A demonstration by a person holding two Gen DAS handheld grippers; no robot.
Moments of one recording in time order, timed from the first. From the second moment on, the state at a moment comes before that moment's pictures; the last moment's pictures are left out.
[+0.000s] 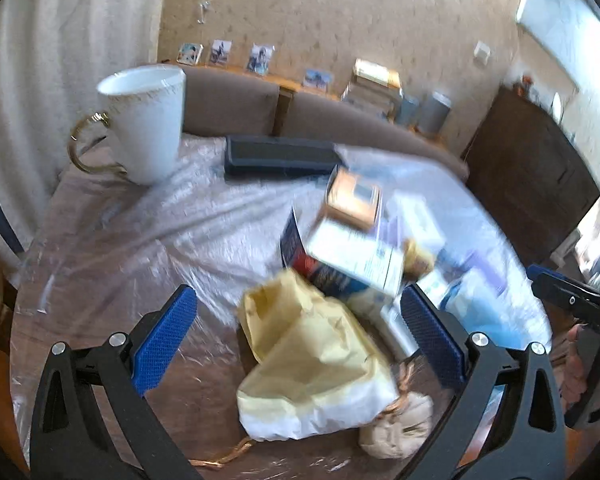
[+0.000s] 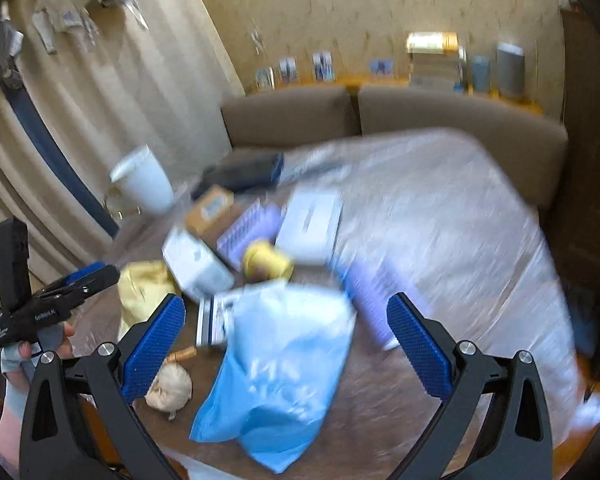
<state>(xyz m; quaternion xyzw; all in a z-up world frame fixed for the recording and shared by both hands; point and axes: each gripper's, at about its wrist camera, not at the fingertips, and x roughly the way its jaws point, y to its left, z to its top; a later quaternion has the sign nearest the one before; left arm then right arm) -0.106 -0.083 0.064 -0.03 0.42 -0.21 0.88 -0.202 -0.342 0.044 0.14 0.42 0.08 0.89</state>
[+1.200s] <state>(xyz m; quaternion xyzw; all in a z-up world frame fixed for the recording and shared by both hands) -0.107 -0.051 0.033 -0.08 0.42 -0.21 0.88 -0.208 -0.331 0.013 0.18 0.41 0.08 0.89</state>
